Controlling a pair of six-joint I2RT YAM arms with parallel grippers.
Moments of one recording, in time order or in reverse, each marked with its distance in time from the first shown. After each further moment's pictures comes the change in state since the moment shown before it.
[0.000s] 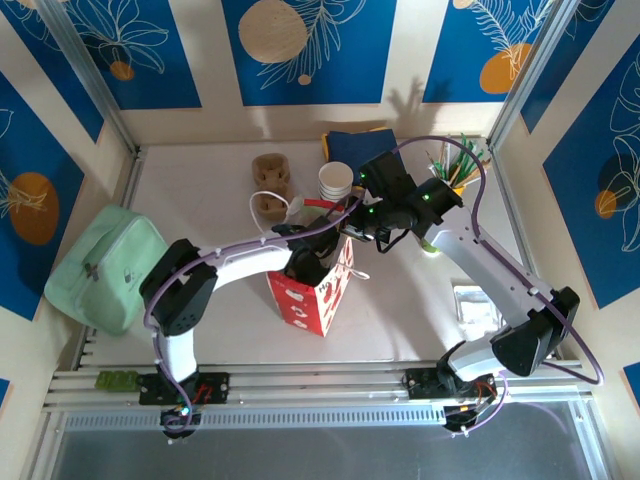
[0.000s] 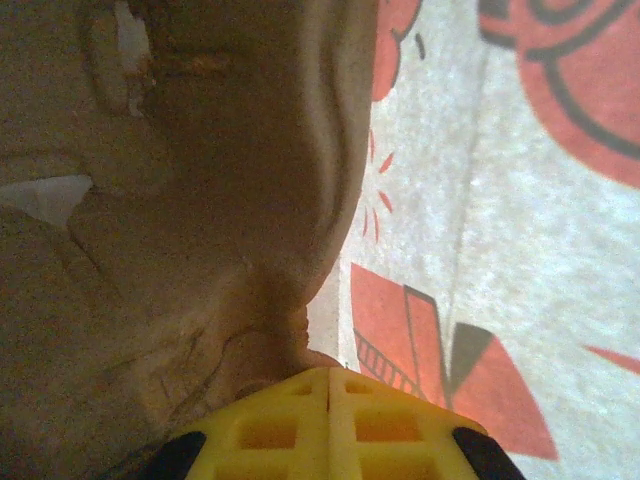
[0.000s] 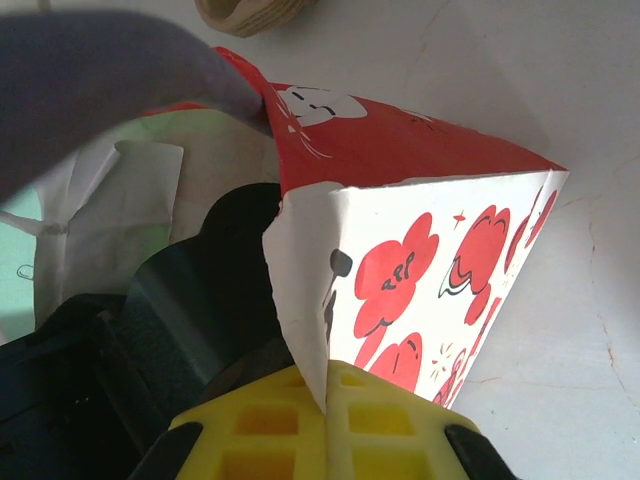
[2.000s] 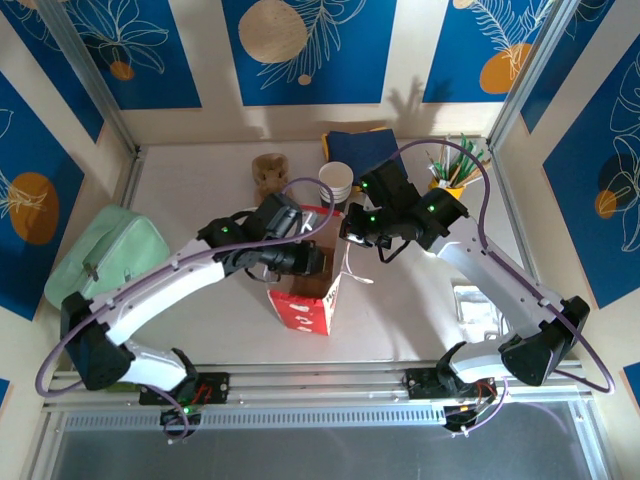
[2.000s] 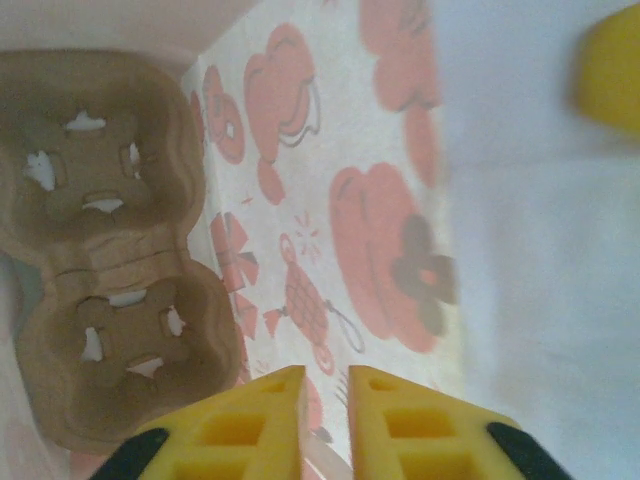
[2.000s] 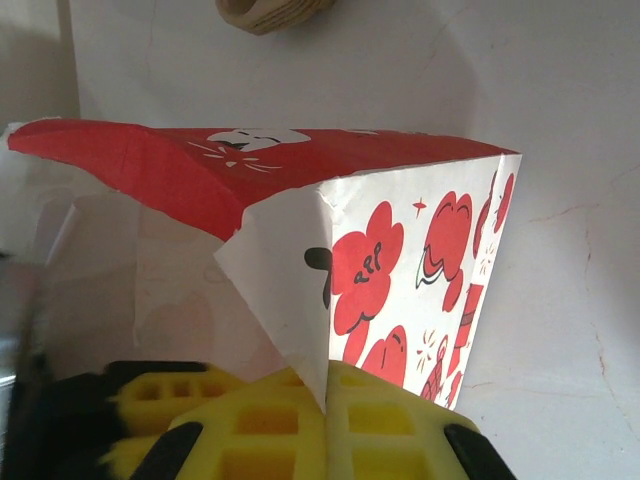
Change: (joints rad) left arm -0.001 -0.506 0.027 -0.089 -0.121 -0.159; right arm 0.032 -0.065 -0.057 0.033 0.045 -0.026
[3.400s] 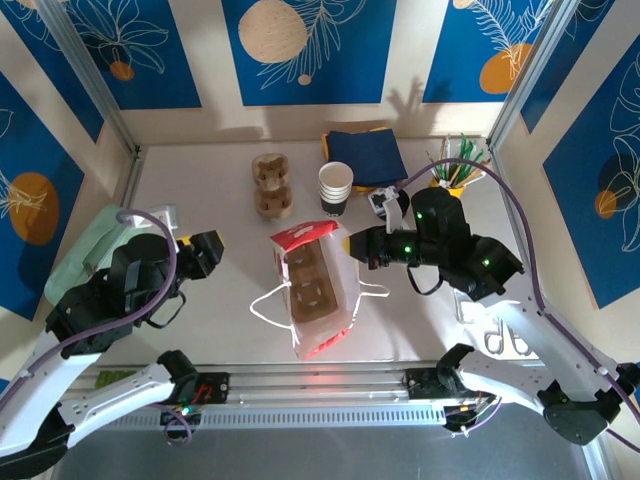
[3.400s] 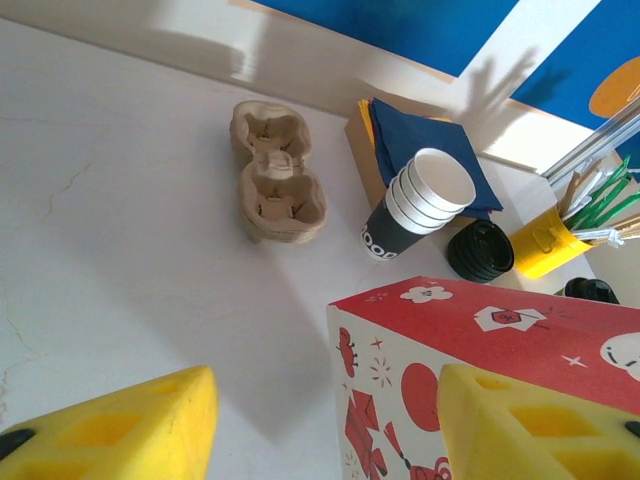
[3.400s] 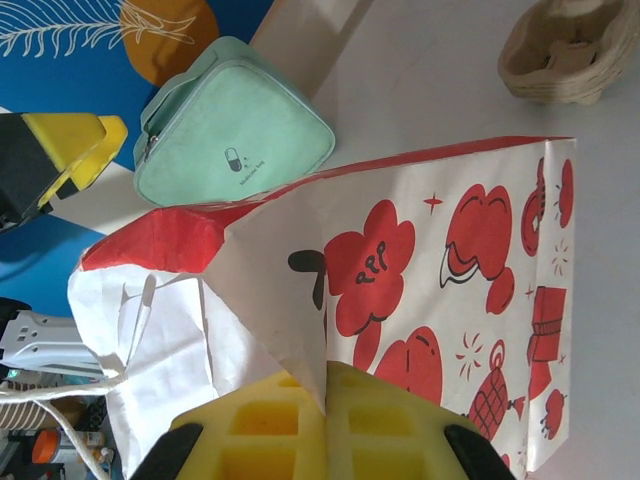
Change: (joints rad) left arm 0.058 -0.635 -0.103 -0.183 -0.722 -0.030; right arm -0.005 -0.373 -0.294 0.339 -0.277 -0.310
